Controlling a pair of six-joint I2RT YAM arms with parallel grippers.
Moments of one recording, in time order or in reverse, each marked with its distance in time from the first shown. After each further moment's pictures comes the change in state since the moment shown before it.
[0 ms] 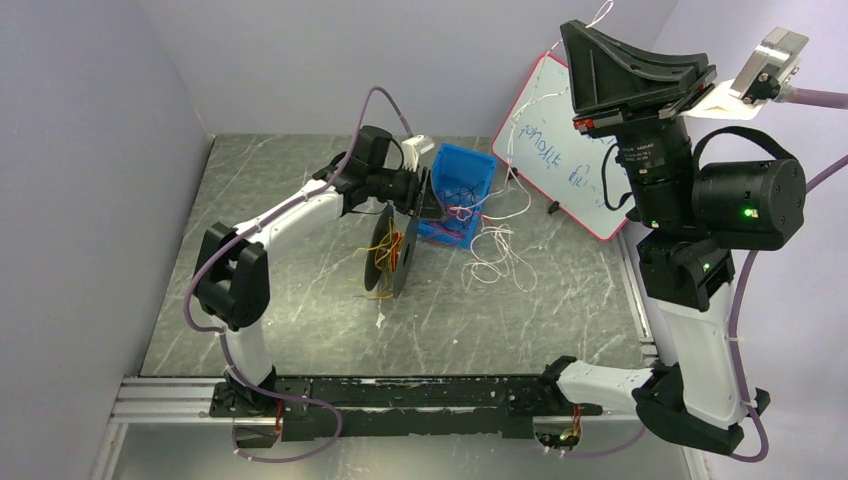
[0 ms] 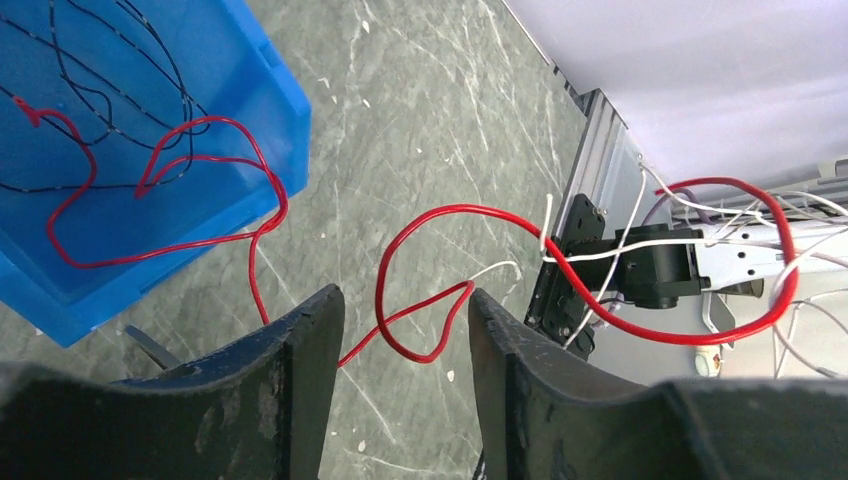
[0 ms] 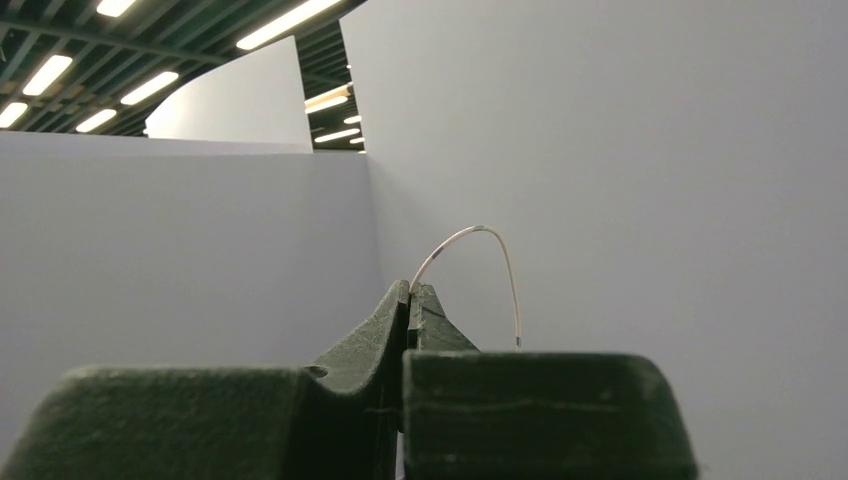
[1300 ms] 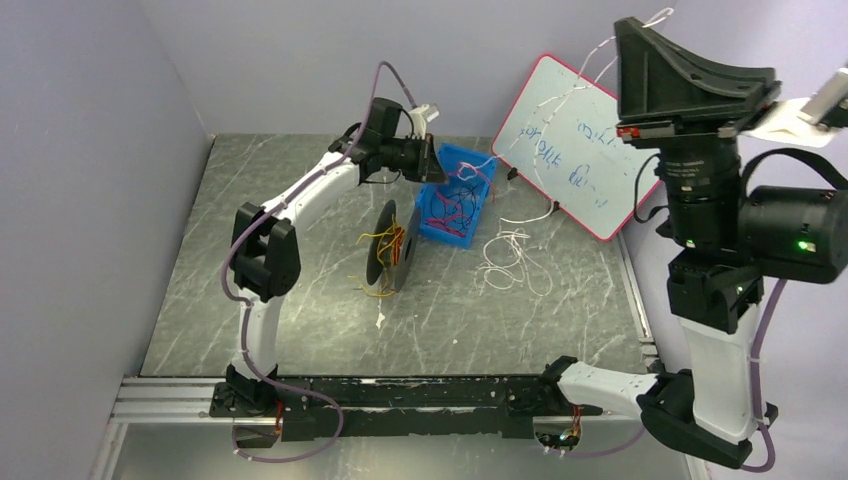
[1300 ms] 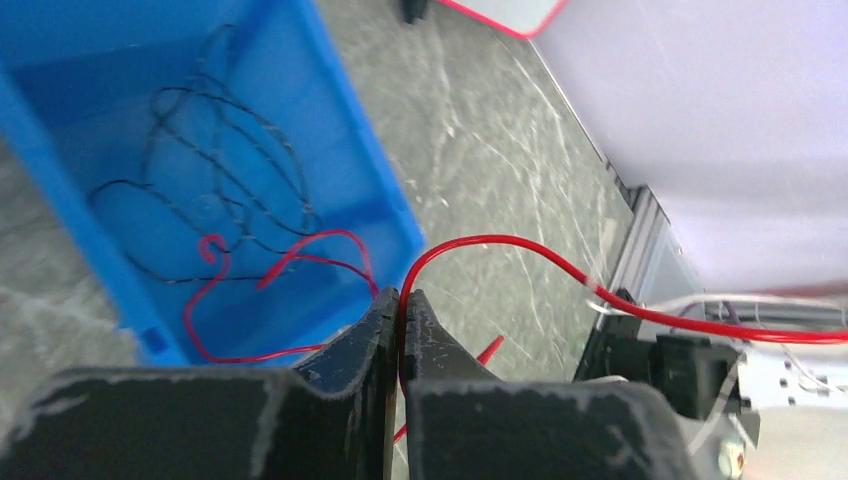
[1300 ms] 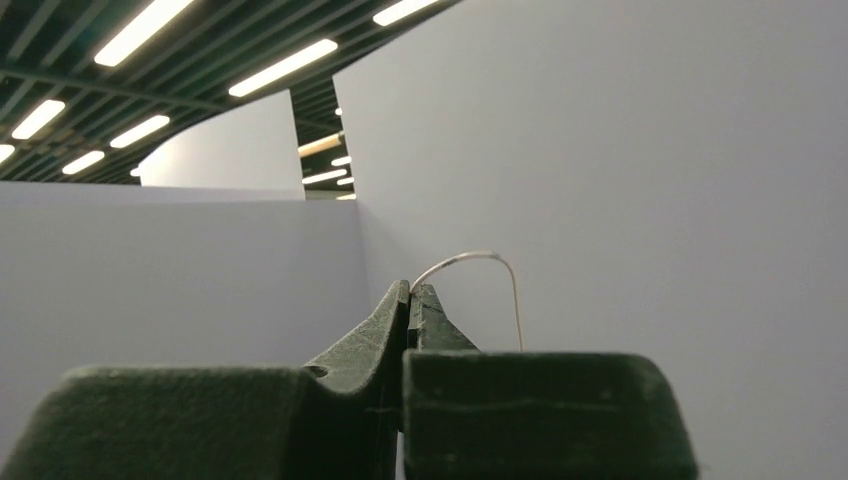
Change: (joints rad) left arm 0.027 0.268 0.399 -0.113 -0.076 -0.040; right arm 0.000 -0.039 0.034 -0.002 0.034 -0.020
